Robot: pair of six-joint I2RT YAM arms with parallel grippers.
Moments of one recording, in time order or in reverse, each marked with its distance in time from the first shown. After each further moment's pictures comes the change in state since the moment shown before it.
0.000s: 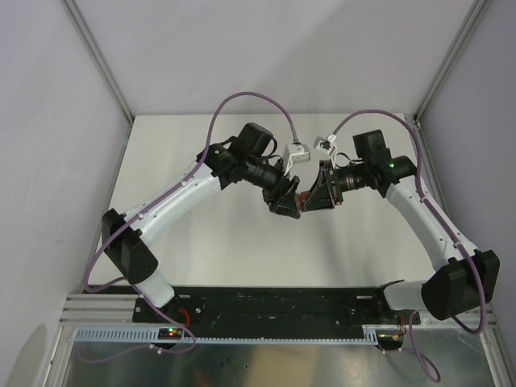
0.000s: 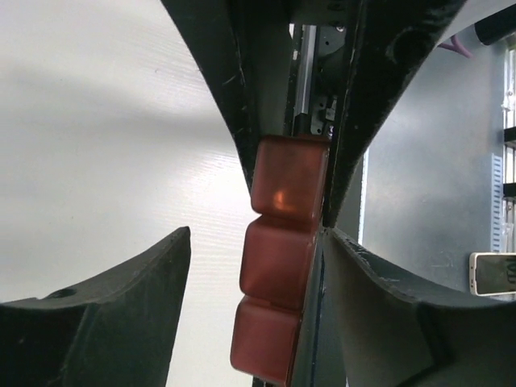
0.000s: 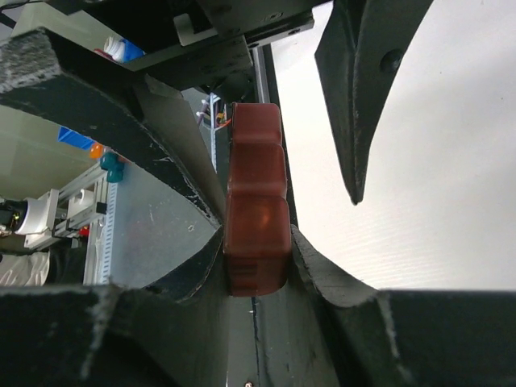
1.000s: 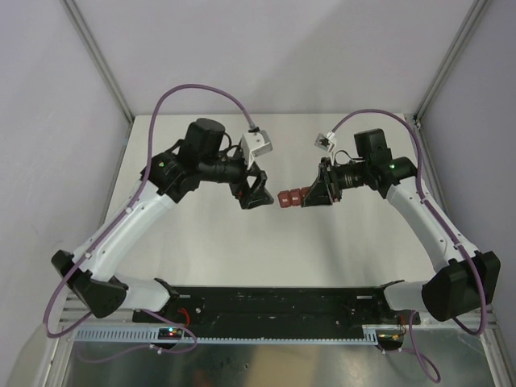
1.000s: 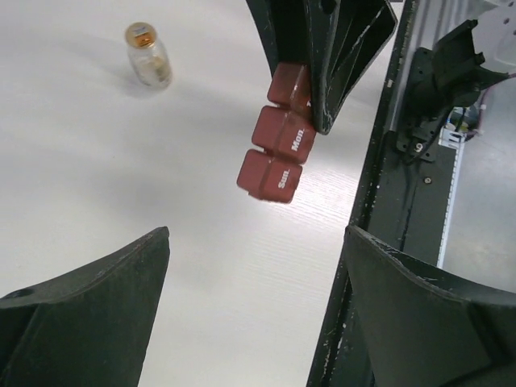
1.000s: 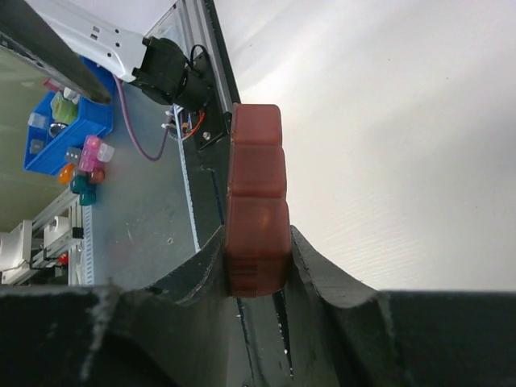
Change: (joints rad) left arm 0.094 -0.288 -0.084 0.000 -0.206 0.090; right arm -0.003 -0.015 -0.018 0.061 0.122 0.089
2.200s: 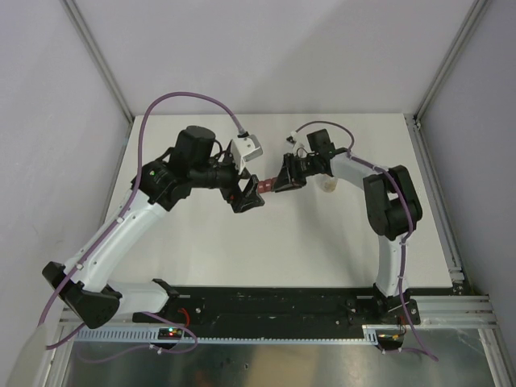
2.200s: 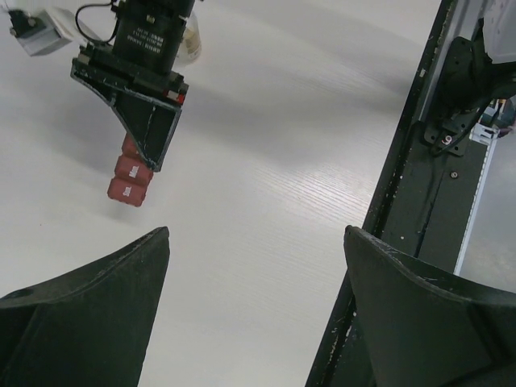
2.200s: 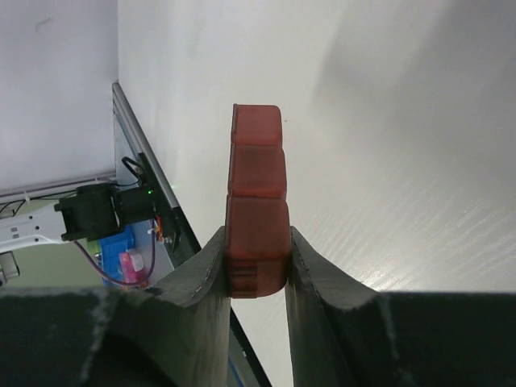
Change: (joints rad) left arm 0.036 -0.102 -0.093 0.000 -0.087 0.000; right arm 0.059 0.715 0.186 0.461 0.186 0.543
